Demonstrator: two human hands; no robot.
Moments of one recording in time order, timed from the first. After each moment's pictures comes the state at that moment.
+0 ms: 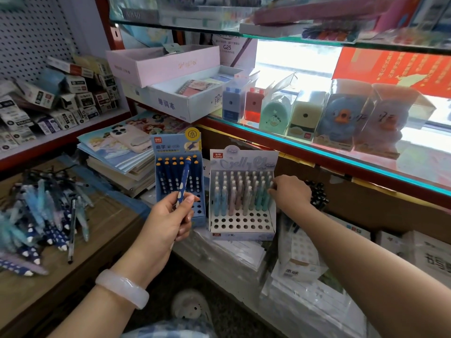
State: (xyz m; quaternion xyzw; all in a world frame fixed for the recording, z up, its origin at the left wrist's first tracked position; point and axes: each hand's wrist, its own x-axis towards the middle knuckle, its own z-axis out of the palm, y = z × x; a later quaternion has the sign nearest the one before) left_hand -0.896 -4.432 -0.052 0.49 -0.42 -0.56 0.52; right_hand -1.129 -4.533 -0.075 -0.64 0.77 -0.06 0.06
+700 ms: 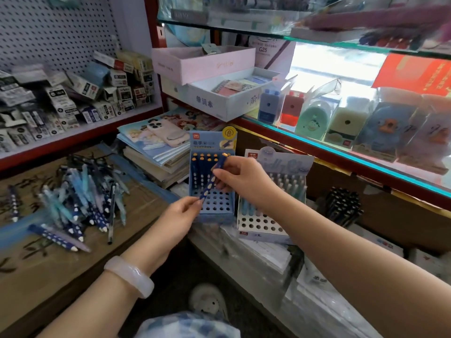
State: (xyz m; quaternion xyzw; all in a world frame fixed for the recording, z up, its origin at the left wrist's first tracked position) left_hand -0.849 -4.428 -0.056 0.66 -0.46 -0.44 0.41; right_hand -0.994 -4.492 -0.014 -0.74 0.46 -0.33 0.38
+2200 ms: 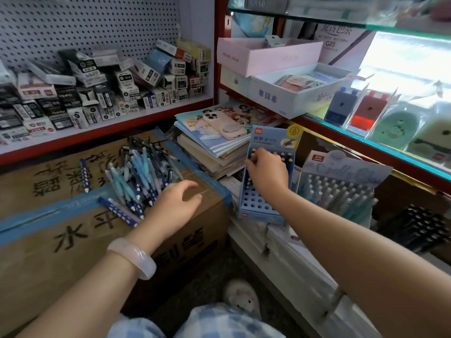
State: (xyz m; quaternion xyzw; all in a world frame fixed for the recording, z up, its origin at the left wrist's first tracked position) left_hand -0.735 -4.414 -0.057 0.76 -0.54 -0.25 0.27; right_hand -0.897 -4.533 -0.047 -0.75 0.61 -0.22 0.14
